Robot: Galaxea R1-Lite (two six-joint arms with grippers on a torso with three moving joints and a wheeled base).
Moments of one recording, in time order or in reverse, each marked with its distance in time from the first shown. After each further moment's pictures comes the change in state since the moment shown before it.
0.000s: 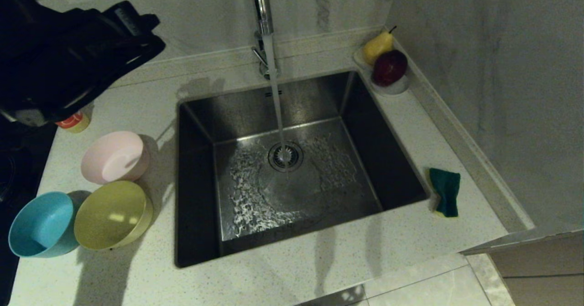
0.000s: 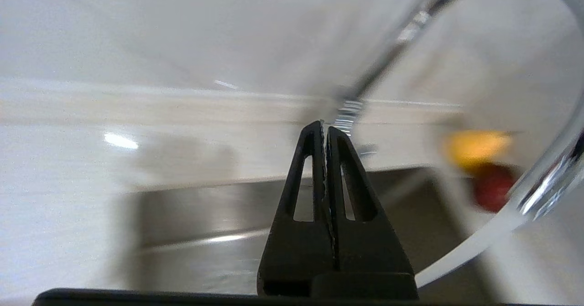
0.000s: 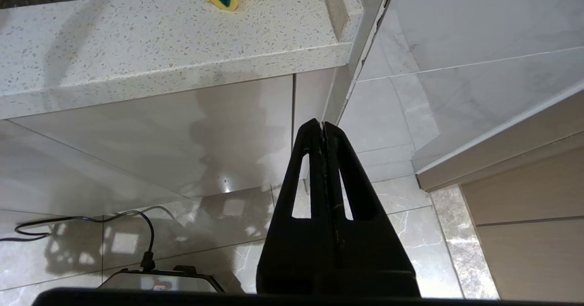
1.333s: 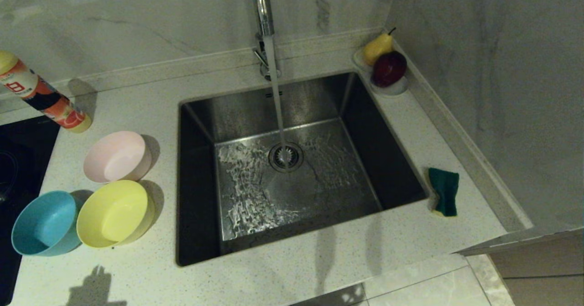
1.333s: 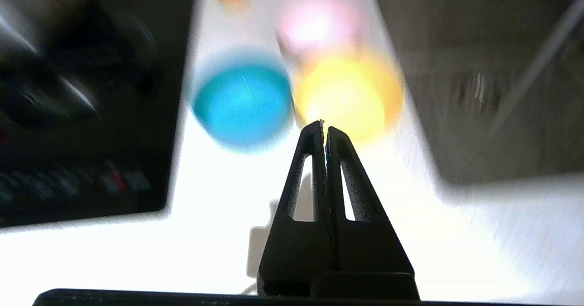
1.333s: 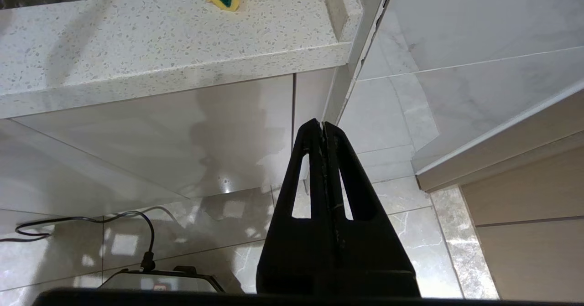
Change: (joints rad) left arm 0.233 -1.466 1.064 0.552 0.065 0.276; right arm 0.000 0.000 0.000 0.000 0.000 0.000
